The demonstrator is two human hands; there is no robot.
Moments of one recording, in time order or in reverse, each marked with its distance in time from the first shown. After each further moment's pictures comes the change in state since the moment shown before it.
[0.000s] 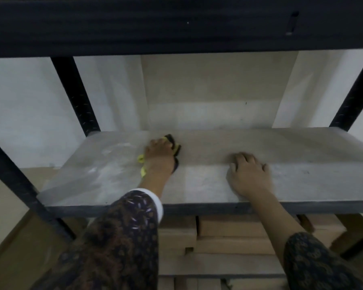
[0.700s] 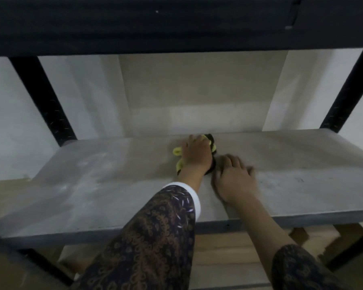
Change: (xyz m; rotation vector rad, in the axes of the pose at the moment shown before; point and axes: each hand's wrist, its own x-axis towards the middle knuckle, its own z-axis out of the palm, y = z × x) left_hand 0.050 0.124 0.032 -0.131 0.024 0.264; right_hand 0.020 -0.009 0.005 0.044 0.020 0.006
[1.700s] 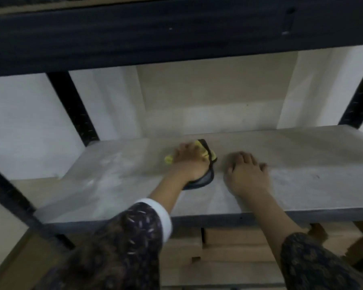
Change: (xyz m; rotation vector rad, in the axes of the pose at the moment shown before) left_hand -0.061 -0.044 -0.050 0.000 -0.135 -0.055; right_hand -0.003 -0.002 -0.003 -0.050 -0.037 -0.010
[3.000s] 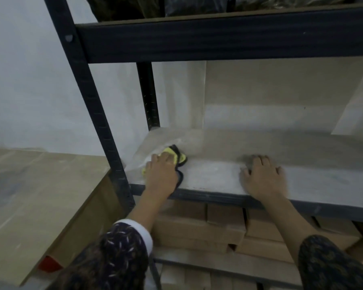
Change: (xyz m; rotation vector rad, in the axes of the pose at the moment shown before) left_hand -0.150 -0.180 -0.026 0.139 0.189 -0.272; right_hand -0.061 -0.100 0.021 -0.073 0.029 -0.085
